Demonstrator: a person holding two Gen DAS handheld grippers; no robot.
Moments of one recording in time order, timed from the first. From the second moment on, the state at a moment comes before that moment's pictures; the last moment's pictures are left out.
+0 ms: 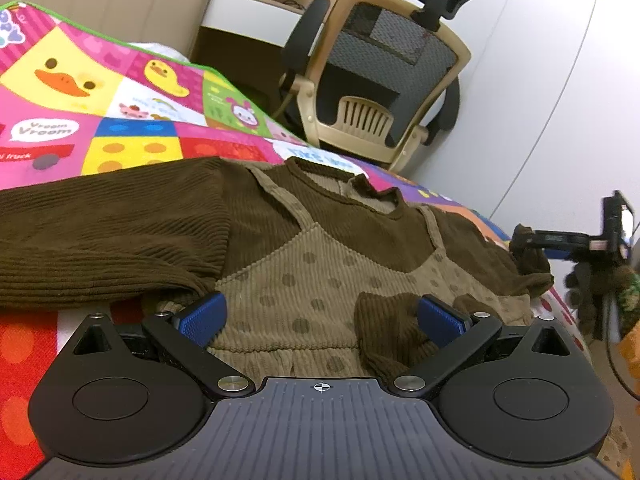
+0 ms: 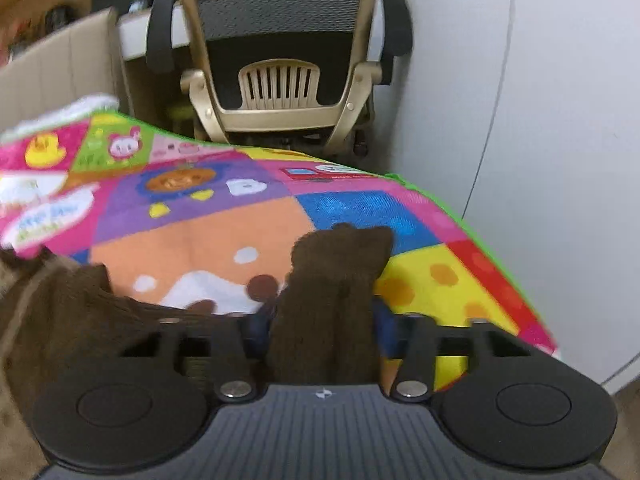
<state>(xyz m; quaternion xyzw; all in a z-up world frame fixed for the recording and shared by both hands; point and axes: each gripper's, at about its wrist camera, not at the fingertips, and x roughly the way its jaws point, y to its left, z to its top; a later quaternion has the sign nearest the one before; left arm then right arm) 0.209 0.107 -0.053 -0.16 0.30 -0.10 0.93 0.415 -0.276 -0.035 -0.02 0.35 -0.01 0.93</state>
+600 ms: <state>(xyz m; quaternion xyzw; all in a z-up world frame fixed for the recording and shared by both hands) 0.208 0.111 -0.054 -0.17 0.30 -0.11 0.93 0.328 -0.377 -0.036 0.15 0.34 -0.08 0.92</state>
